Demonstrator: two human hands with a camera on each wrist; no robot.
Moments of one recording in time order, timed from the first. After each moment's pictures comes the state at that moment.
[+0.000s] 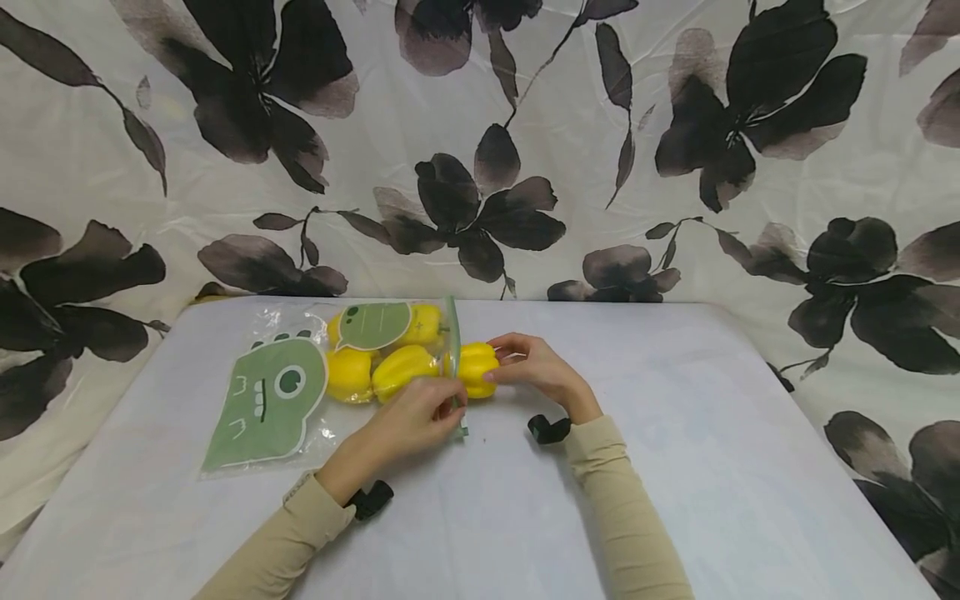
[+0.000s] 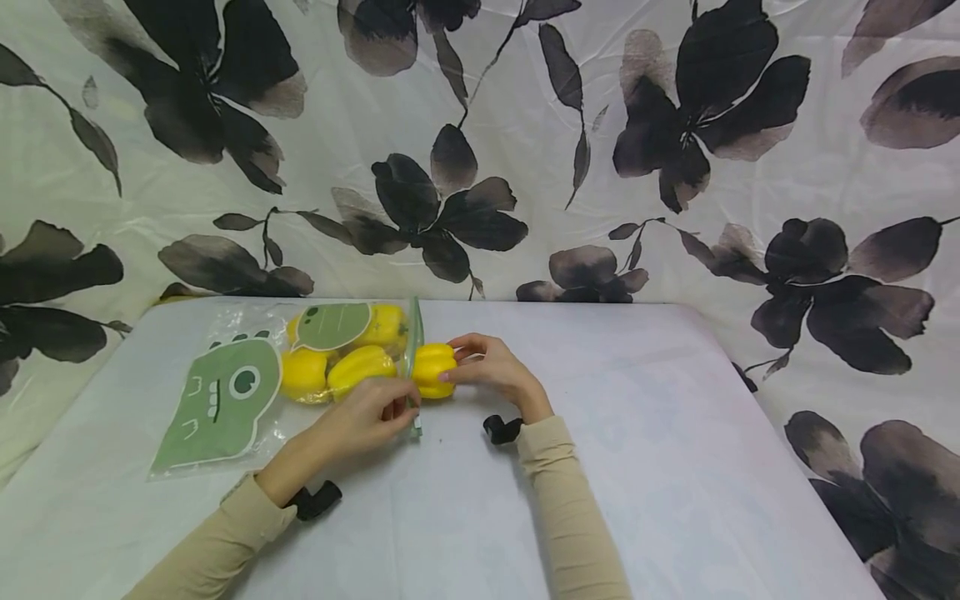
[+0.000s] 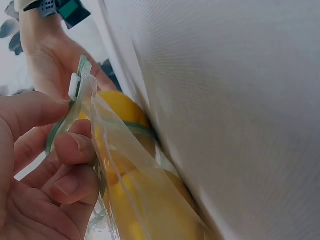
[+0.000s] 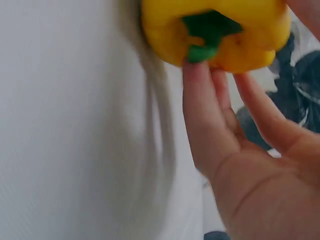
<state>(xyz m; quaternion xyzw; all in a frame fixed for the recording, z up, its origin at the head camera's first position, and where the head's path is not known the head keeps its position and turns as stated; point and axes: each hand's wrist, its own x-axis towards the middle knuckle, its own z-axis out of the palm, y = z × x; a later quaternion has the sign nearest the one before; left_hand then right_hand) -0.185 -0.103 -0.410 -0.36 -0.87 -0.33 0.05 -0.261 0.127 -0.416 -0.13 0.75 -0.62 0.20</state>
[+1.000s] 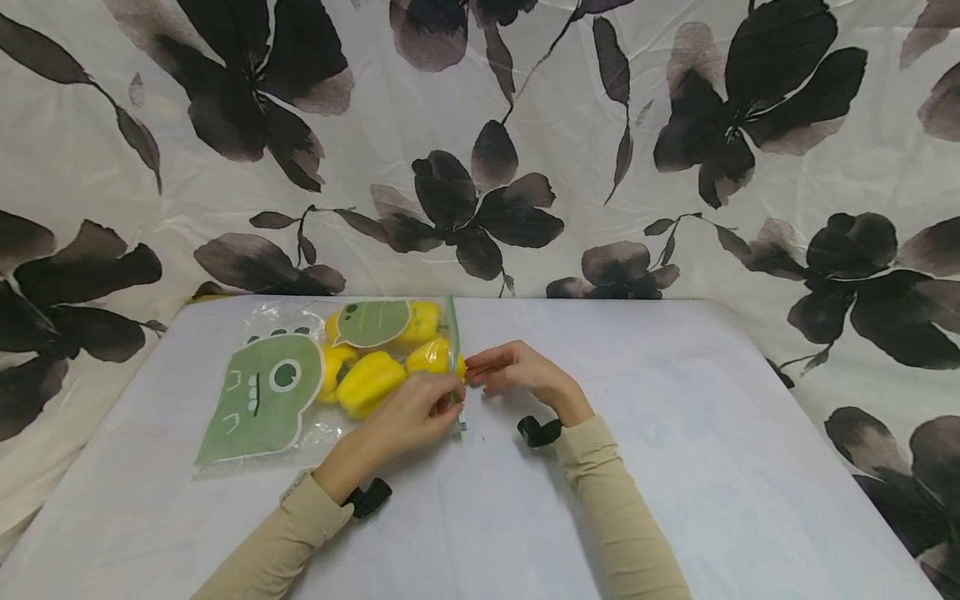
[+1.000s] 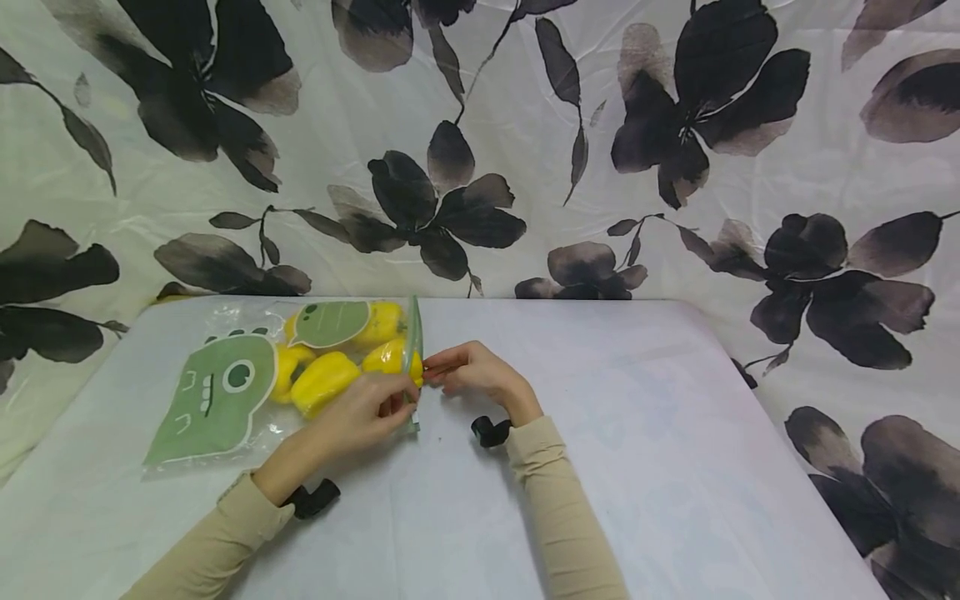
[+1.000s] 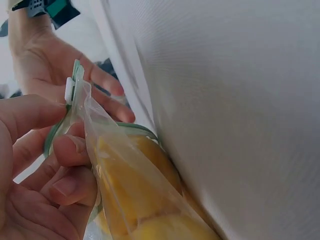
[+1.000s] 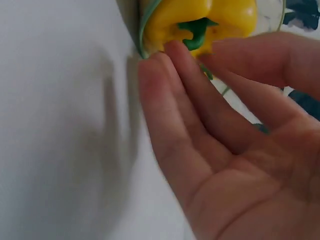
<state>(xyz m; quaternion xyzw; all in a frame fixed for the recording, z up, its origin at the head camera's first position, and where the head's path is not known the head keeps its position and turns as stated) -0.185 -0.102 -0.408 -0.35 -0.87 -0.34 0.06 -0.253 0.116 -0.408 -0.19 0.74 -0.59 0.27</state>
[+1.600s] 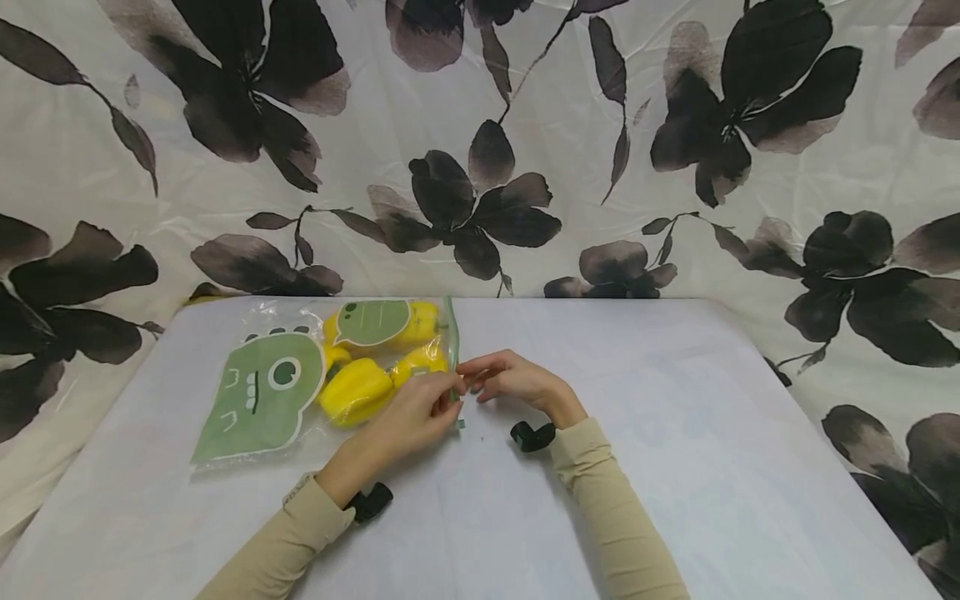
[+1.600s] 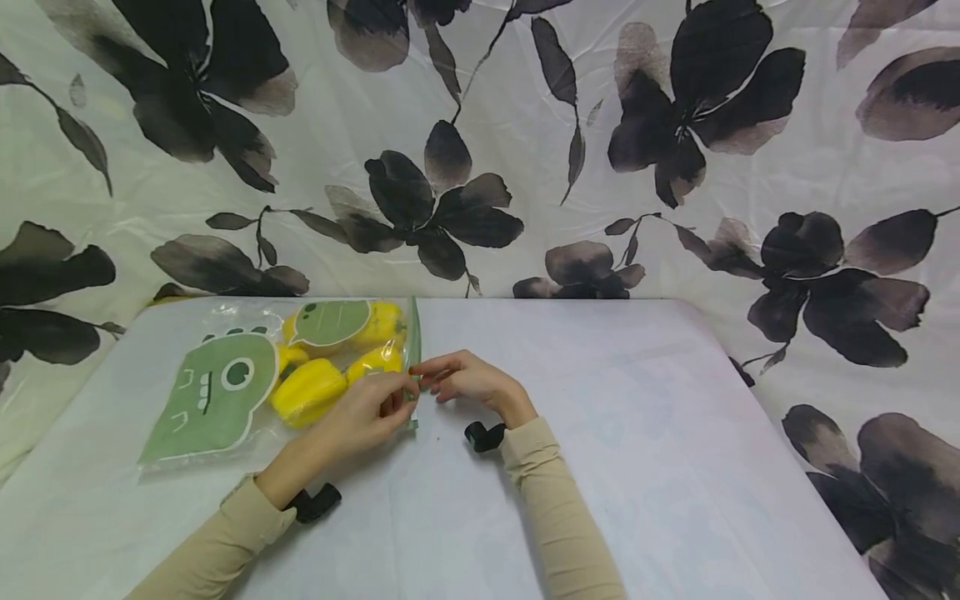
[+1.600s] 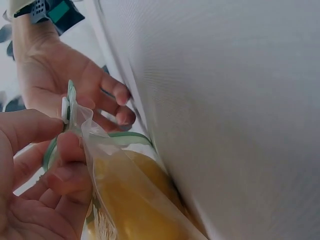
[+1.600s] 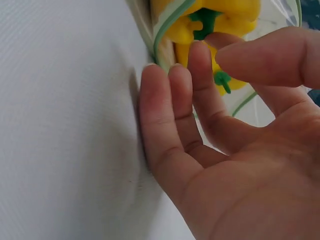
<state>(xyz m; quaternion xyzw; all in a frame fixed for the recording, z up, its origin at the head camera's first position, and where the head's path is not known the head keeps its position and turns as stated) -0.183 -0.096 -0.413 -0.33 -0.87 -0.35 0.08 -0.252 0.112 -0.420 -0.20 0.72 -0.60 0.30</state>
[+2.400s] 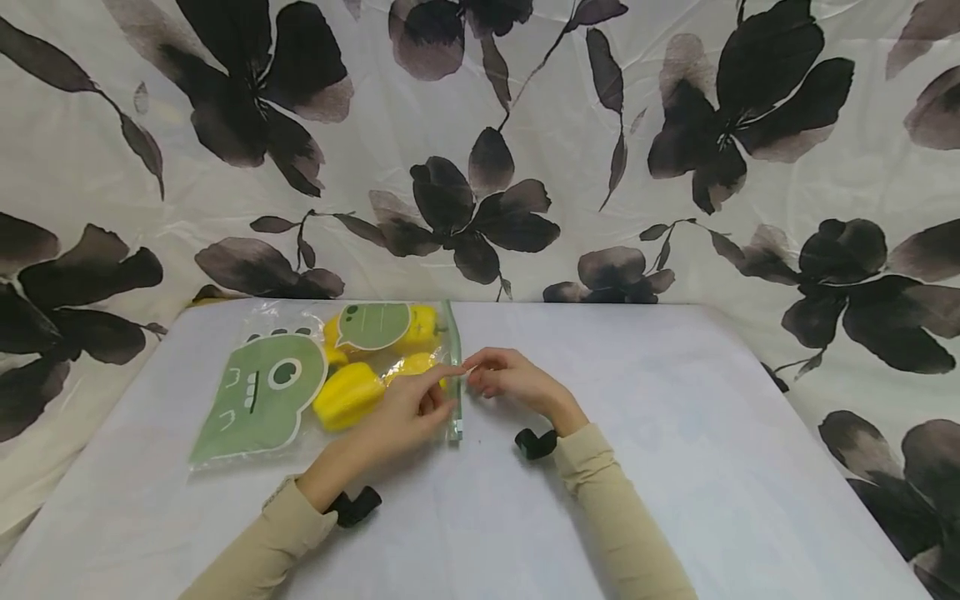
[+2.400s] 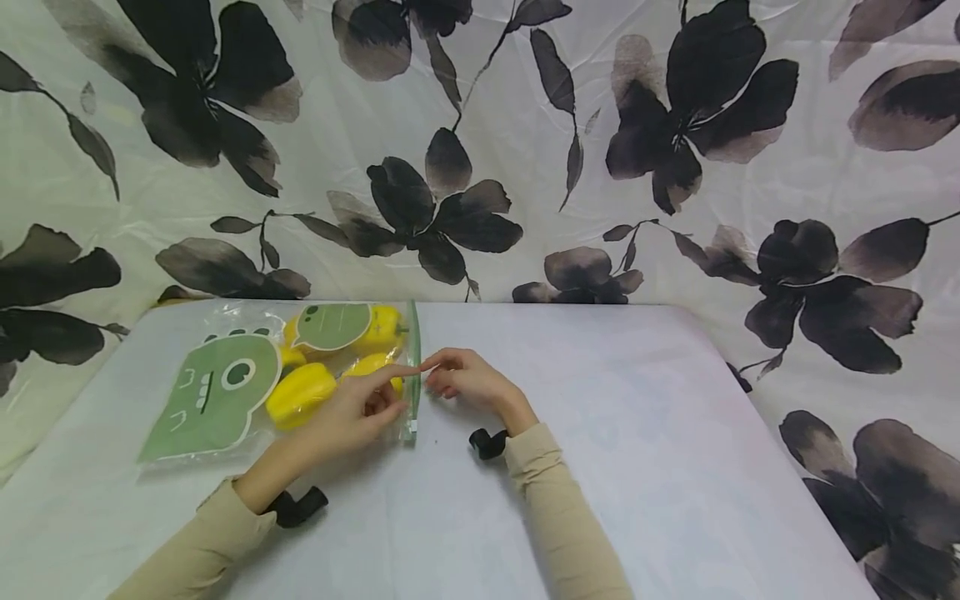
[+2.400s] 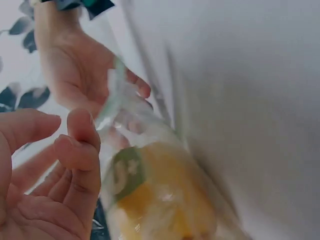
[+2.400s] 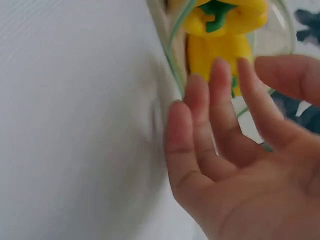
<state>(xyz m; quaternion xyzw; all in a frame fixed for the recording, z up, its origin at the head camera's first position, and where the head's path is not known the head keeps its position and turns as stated) -0.173 -0.107 -0.398 -0.29 -0.86 -0.42 0.02 -0.247 0.113 -0.417 -0.22 0.75 -0.58 0.24</state>
